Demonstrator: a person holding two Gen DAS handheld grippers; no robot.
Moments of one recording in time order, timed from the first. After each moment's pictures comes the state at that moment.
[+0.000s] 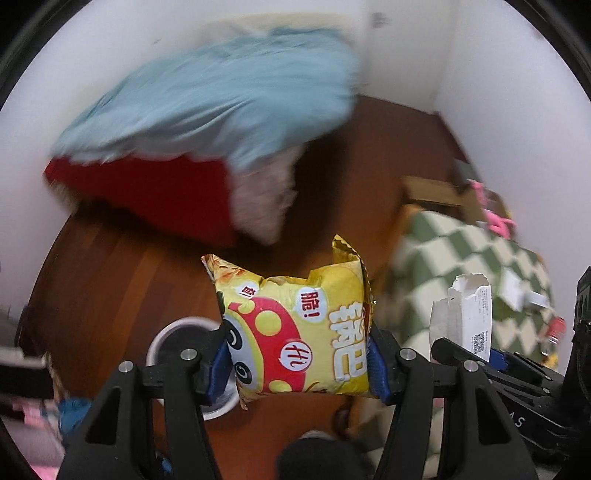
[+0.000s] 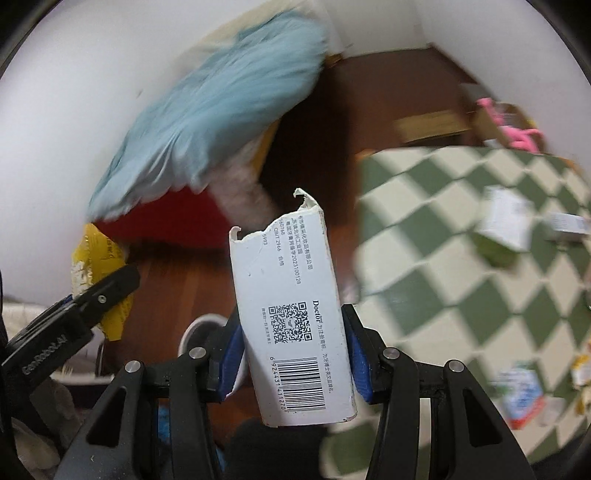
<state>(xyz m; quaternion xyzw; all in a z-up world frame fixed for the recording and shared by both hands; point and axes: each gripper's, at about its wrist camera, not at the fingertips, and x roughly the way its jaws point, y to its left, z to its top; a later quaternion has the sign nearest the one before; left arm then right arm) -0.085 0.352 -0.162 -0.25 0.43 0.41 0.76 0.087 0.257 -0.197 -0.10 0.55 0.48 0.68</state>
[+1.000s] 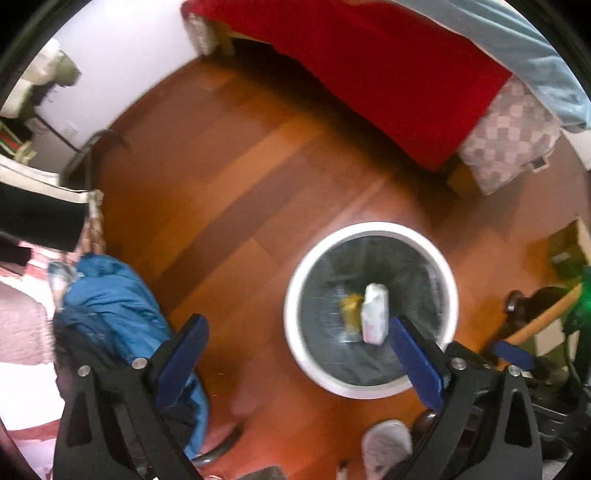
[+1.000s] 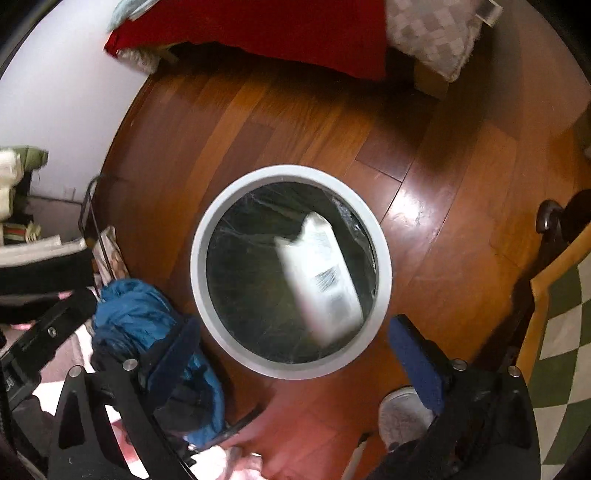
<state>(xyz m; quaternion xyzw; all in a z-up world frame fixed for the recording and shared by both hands) -0.331 0.456 -0.359 -0.41 0.46 0.57 0.54 -0.171 0.494 -0.461 -0.34 0.61 0.53 0.48</state>
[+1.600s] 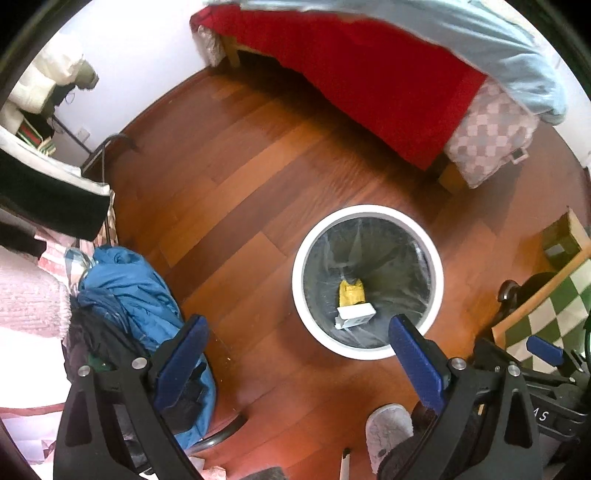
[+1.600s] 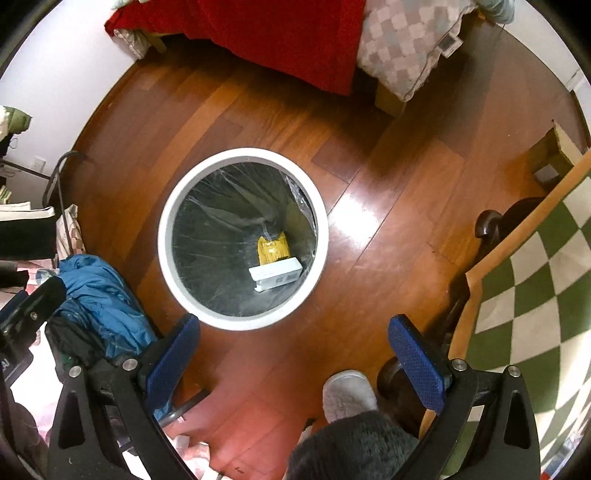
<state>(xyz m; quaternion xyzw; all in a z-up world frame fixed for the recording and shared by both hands) -0.330 0.398 -0.310 -0.39 0.44 0.58 0.56 -0.150 0.430 -0.391 -0.39 0.55 0.51 0.53</state>
